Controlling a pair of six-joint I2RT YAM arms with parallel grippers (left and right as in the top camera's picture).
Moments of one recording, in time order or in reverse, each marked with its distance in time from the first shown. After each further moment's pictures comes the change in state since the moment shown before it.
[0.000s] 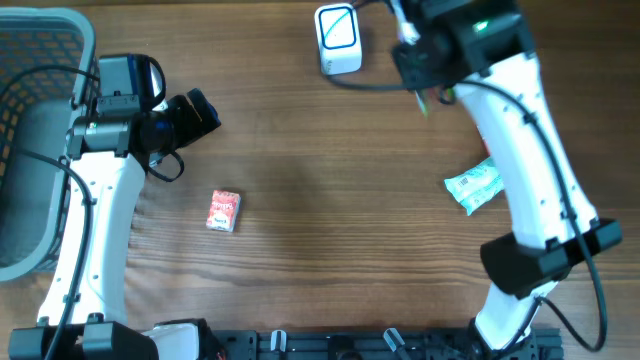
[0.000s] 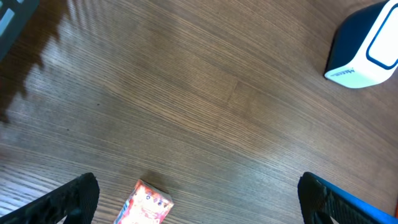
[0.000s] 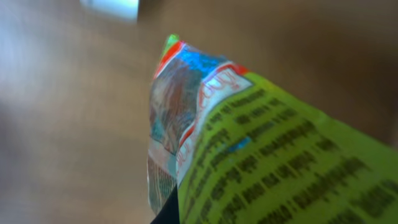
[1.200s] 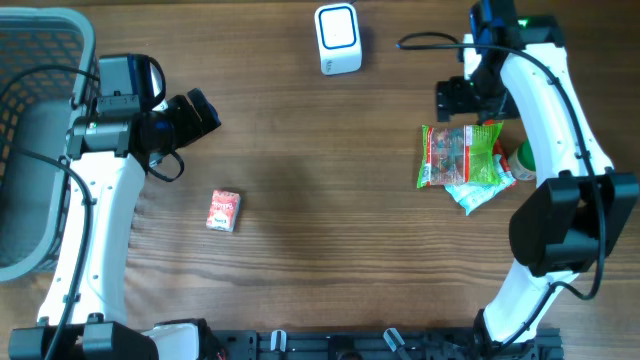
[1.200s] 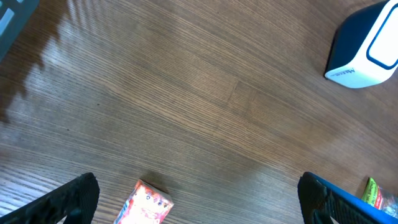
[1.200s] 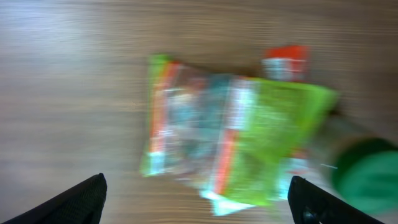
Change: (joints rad) left arm 0.000 0.000 0.000 0.000 0.000 0.000; right arm -0.291 0.043 -0.440 0.194 -0.301 0.093
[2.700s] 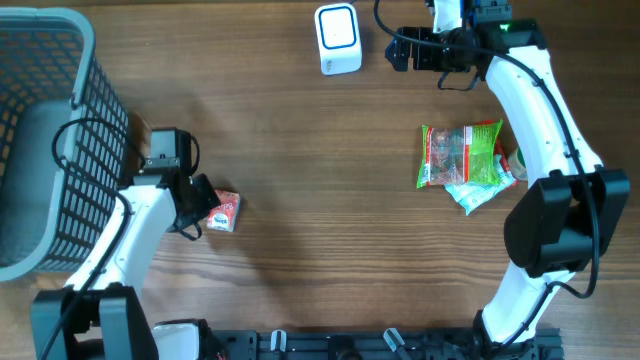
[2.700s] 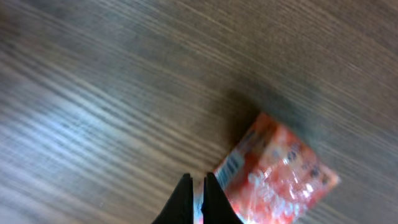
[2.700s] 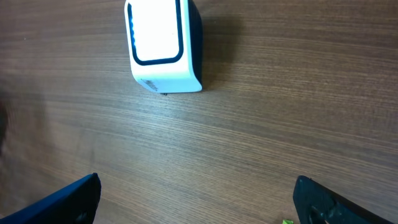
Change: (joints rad) left arm -0.023 0.003 -0.497 0.160 -0.171 0.002; right arm 0.035 0.000 -0.034 0.551 -0.329 0.064
